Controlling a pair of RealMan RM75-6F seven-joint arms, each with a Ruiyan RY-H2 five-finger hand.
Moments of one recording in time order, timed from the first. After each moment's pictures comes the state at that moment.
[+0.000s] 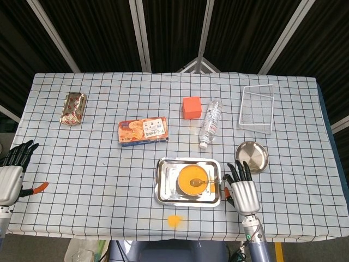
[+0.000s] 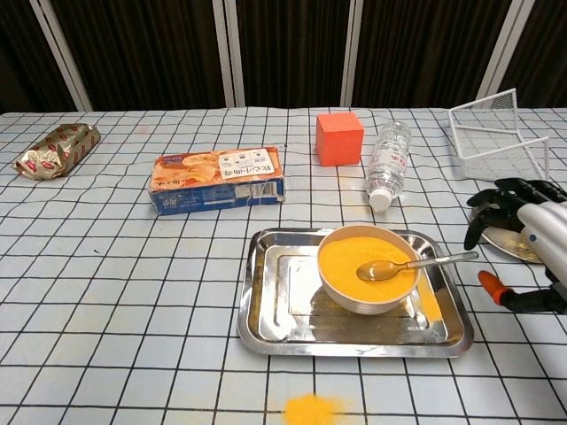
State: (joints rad) left arm -0.15 -1.14 -0.06 -1.62 1.47 1.44 -0.06; right arm 0.21 -1.78 0.02 -1.40 -1.51 1.50 -0.45
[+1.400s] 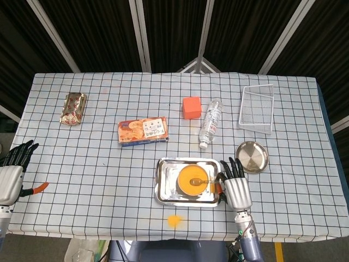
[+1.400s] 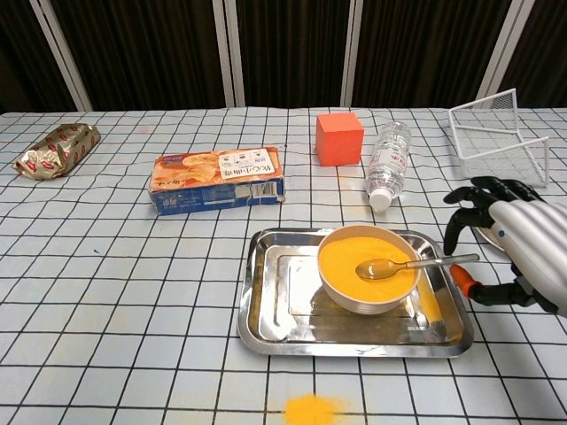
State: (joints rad) left arm -0.15 -1.13 -0.07 -1.63 1.46 1.43 -0.05; right arm 0.23 -1.87 0.07 -1.30 -1.53 1.48 -0.38
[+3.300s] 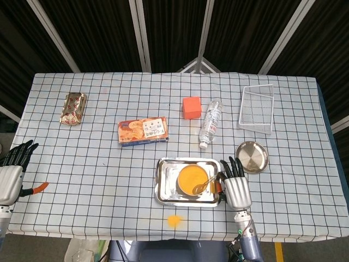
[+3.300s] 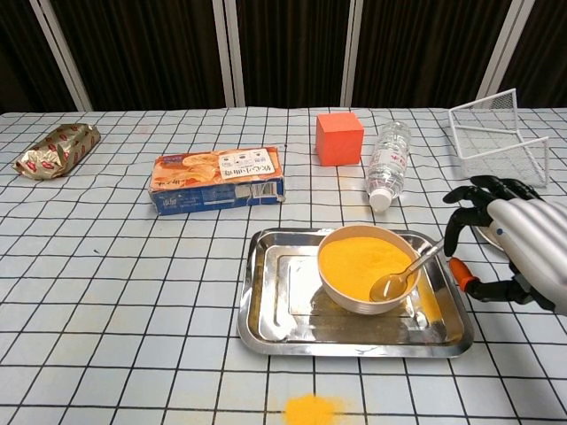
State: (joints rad) left arm -0.15 -1.13 -0.07 -1.63 1.45 1.43 -0.05; right arm 0.23 -1.88 0.08 -1.30 -1.52 1.47 -0.39
